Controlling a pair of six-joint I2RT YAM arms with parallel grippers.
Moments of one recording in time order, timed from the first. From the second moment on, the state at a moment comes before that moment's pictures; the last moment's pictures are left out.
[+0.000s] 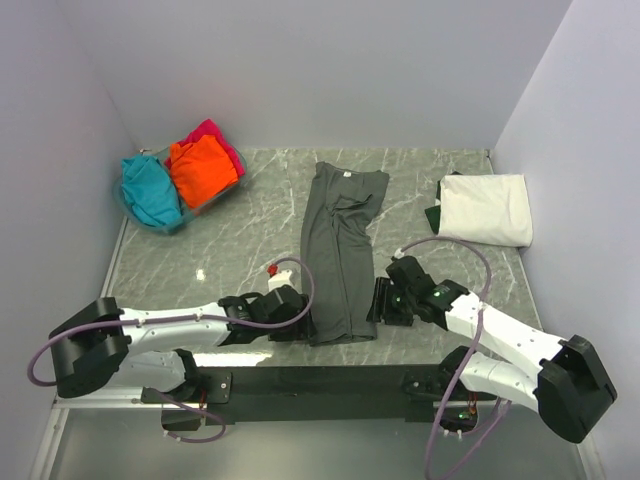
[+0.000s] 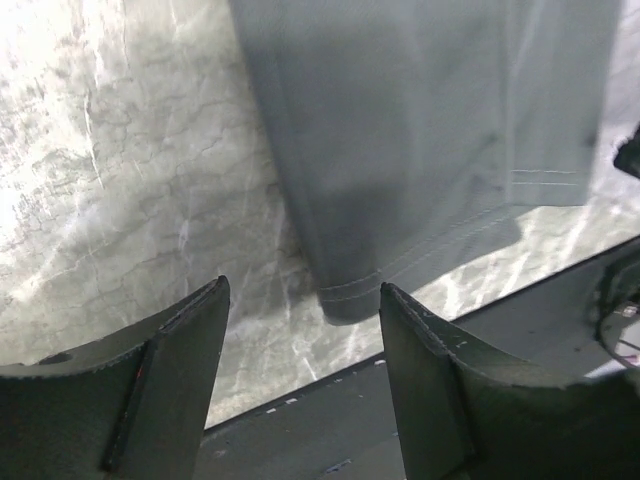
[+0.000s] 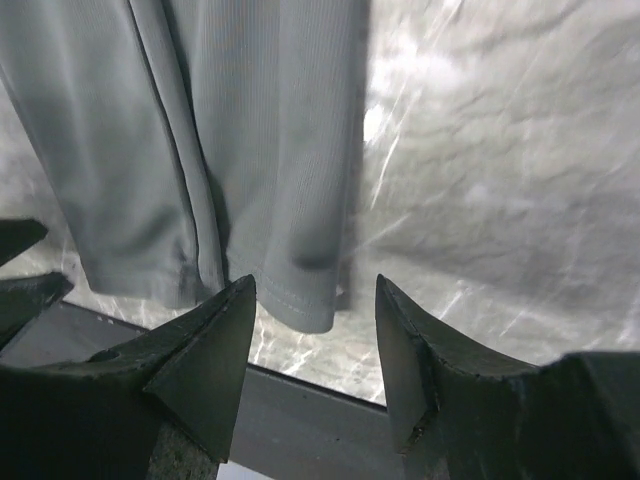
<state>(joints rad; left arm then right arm) -1.10 1.24 0.54 -0.22 -0.15 -1.06 0.65 1.02 0.51 -0.54 -0.06 0.76</state>
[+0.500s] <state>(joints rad) -1.12 1.30 0.54 -0.17 -0.13 -1.09 0.74 1.06 0.48 -0.52 -0.07 0.85</state>
